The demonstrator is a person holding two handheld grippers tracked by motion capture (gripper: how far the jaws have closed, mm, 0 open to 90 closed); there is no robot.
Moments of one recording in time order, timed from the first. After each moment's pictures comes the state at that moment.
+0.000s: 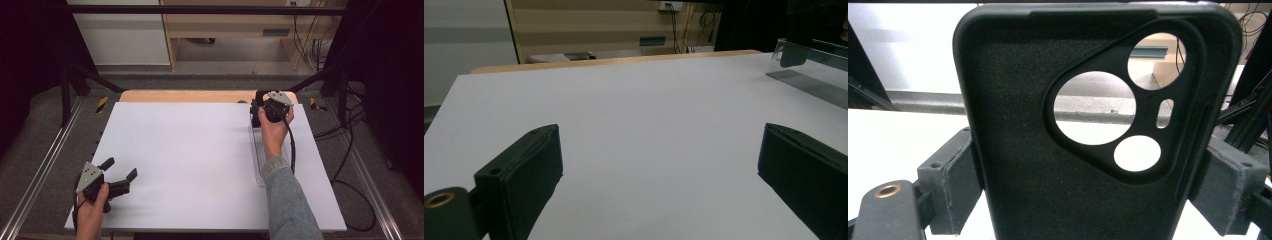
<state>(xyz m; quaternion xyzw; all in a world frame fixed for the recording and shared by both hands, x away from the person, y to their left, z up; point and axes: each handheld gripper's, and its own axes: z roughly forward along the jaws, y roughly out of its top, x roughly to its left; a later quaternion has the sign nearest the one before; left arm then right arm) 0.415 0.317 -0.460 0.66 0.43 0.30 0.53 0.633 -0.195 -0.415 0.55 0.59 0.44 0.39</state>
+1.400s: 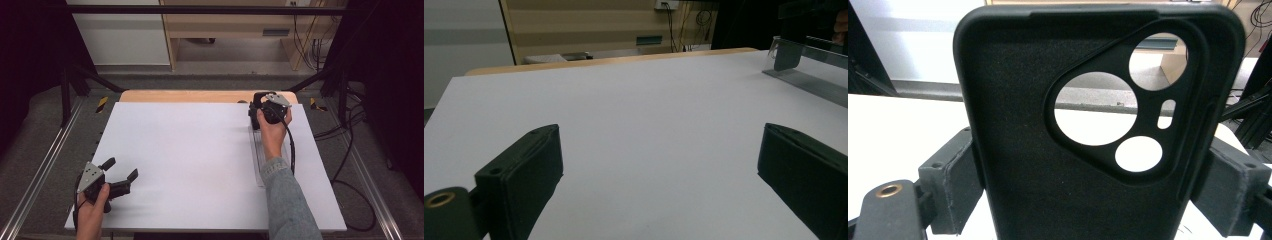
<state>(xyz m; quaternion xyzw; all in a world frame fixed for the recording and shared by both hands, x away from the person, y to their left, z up) 0.415 0.316 -0.460 0.67 0.42 0.30 0.53 0.635 -0.193 -0.423 0.55 0.61 0.44 0.38</state>
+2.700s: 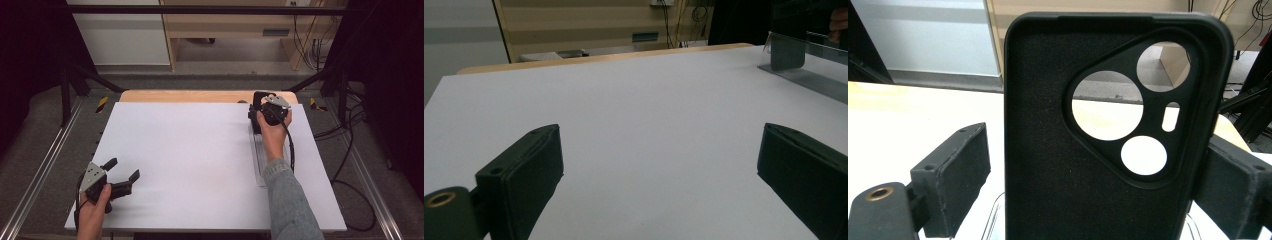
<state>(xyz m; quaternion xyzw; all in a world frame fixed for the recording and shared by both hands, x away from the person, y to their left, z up) 0.416 0.313 -0.461 0.68 0.42 0.30 0.53 0.634 -0.193 -0.428 0.55 0.62 0.42 0.37</state>
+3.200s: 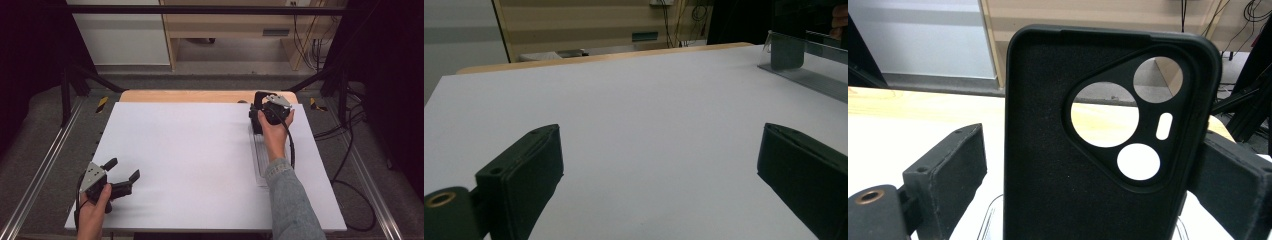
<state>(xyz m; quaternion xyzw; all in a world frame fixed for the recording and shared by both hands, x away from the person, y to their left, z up) 0.416 0.312 -0.461 0.68 0.42 0.30 0.53 0.633 -0.196 -0.425 0.55 0.61 0.42 0.38</state>
